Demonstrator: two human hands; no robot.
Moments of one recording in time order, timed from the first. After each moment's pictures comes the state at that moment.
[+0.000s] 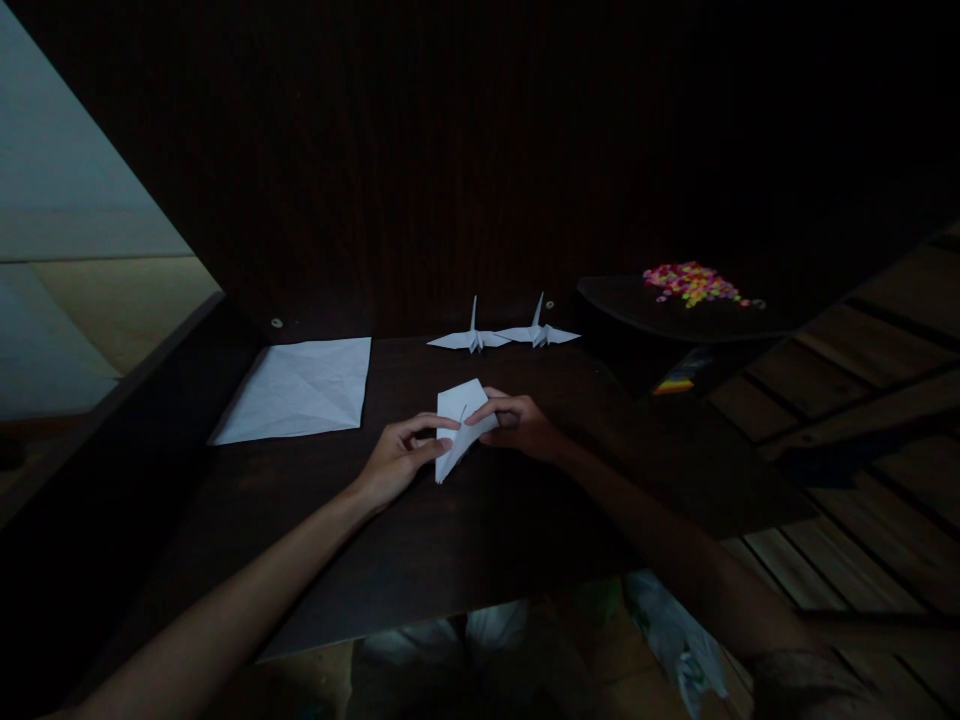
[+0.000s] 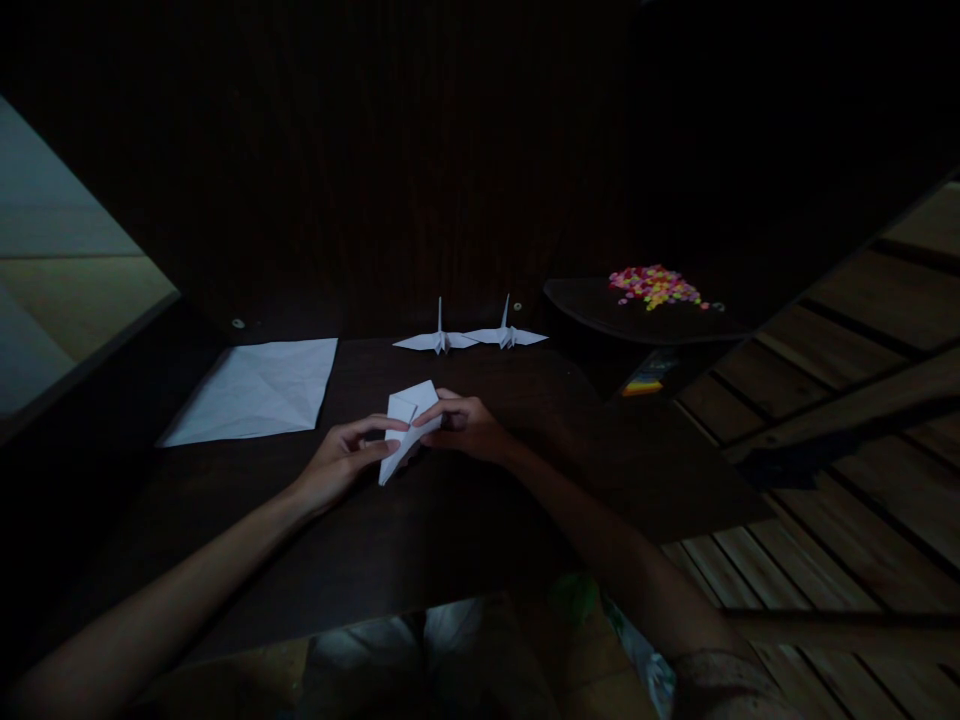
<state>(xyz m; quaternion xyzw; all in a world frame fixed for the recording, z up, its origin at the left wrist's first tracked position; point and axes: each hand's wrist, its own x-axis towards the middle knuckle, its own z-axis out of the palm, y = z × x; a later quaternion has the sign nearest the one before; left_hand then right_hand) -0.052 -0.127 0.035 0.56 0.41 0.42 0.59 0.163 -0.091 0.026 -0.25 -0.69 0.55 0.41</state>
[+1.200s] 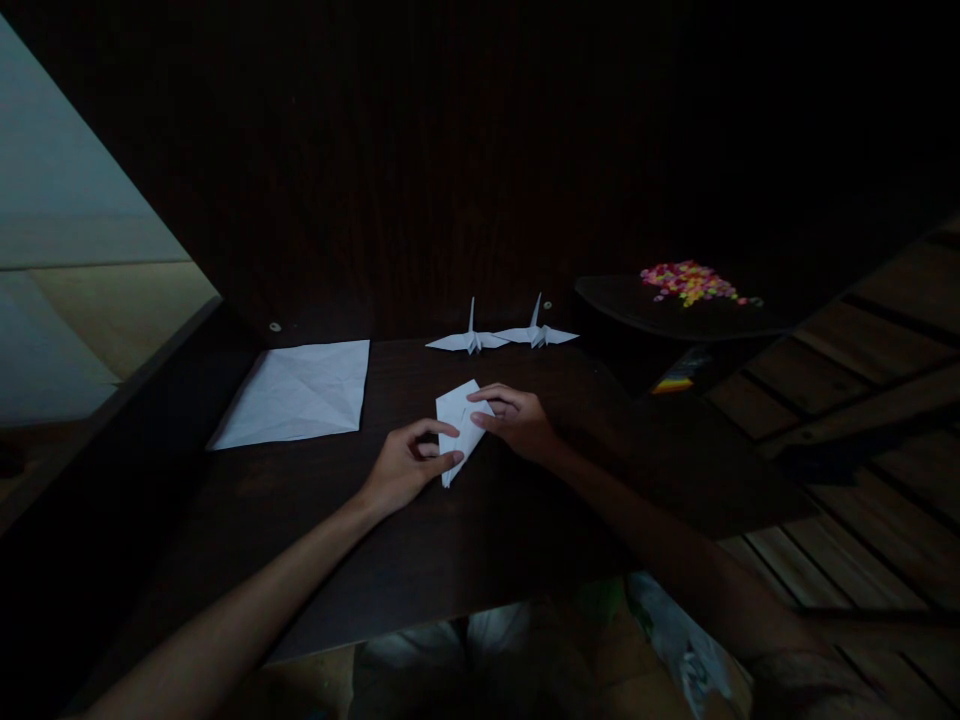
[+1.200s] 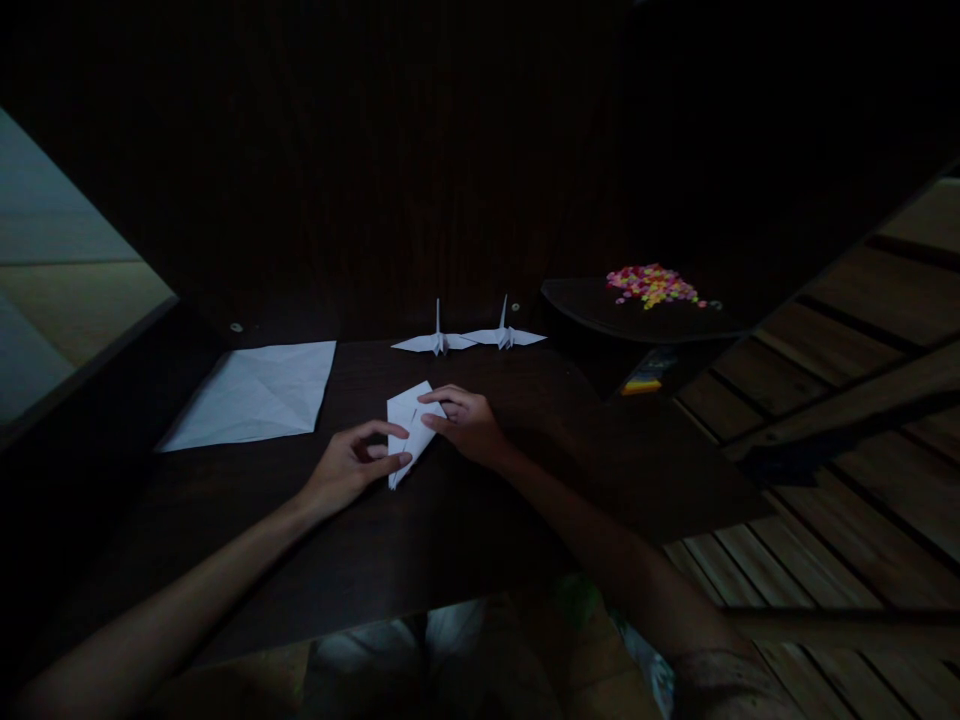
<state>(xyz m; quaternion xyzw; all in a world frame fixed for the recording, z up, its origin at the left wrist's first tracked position) -0.046 -0.133 0.031 0.55 0.45 0.38 0.59 0.152 -0.092 0.019 -0.34 -0.63 0.49 0.50</state>
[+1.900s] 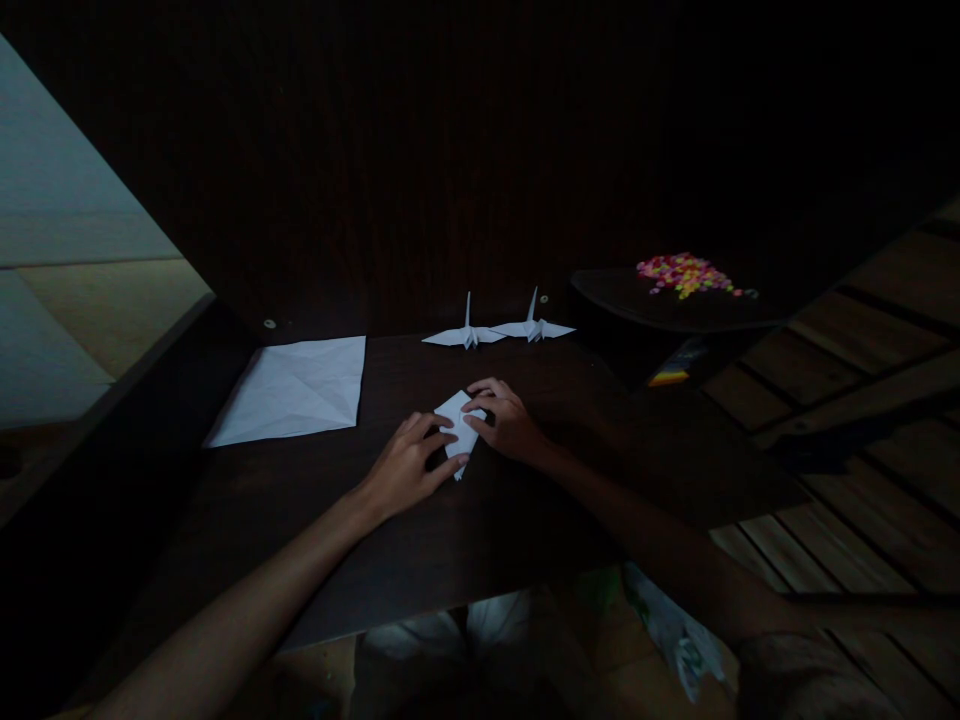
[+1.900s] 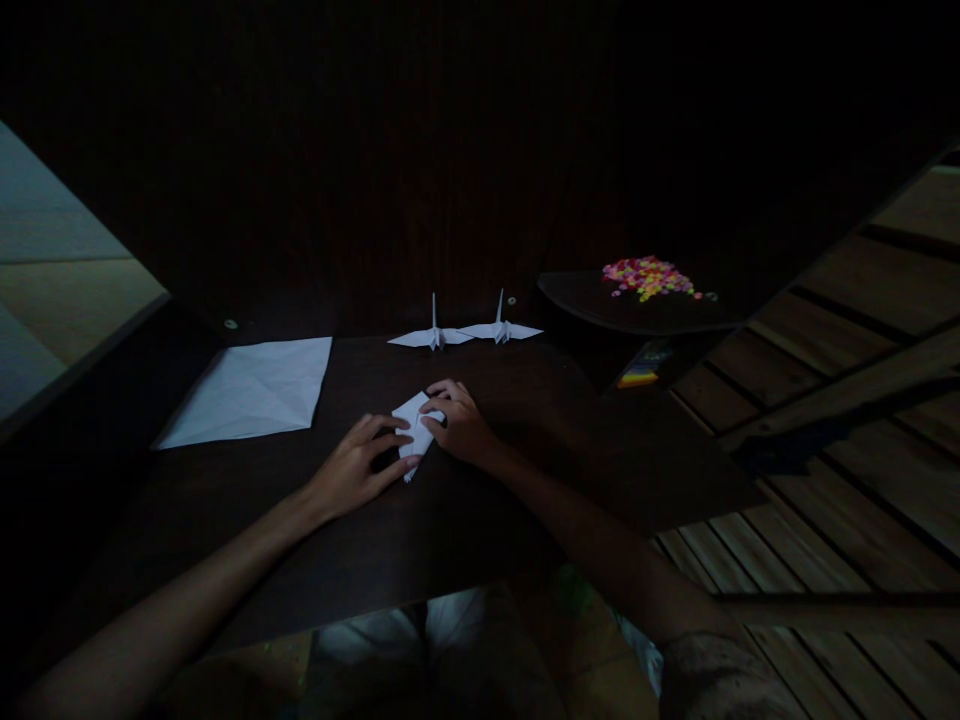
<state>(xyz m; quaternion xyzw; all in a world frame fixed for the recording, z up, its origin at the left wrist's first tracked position) -0.054 -0.128 0.020 0.87 0.37 0.28 0.17 0.152 -0.087 0.003 -0.43 -0.81 0.17 0.37</state>
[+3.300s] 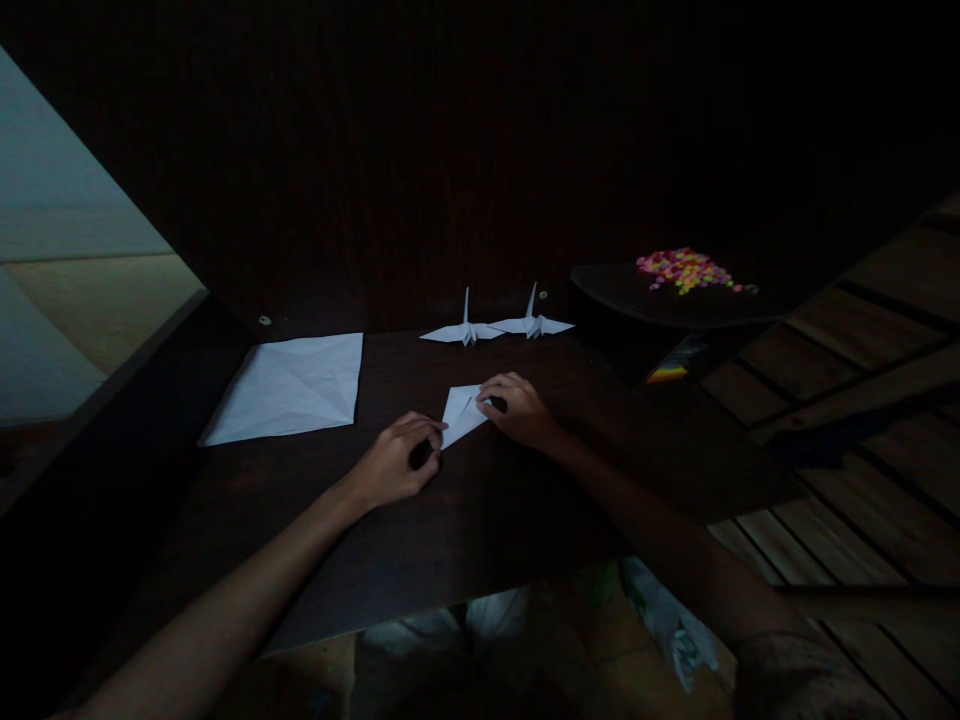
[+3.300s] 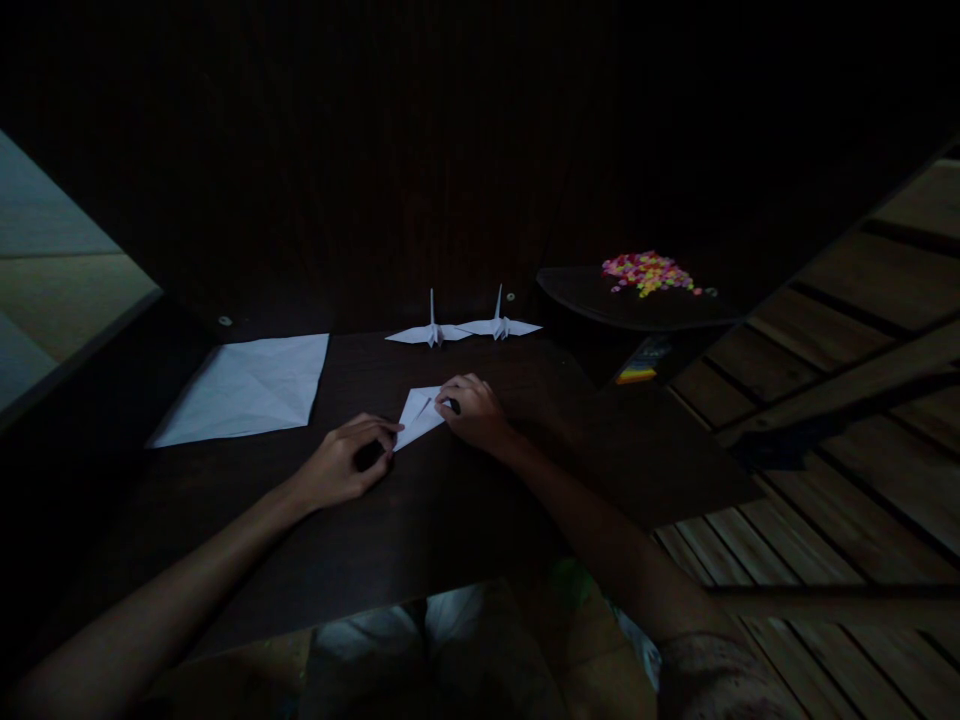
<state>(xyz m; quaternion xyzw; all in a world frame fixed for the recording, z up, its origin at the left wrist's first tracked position) -0.068 -0.122 0.024 0.88 0.33 0.29 0.20 0.169 -0.077 0.012 -0.50 -0.80 0.12 0.29</state>
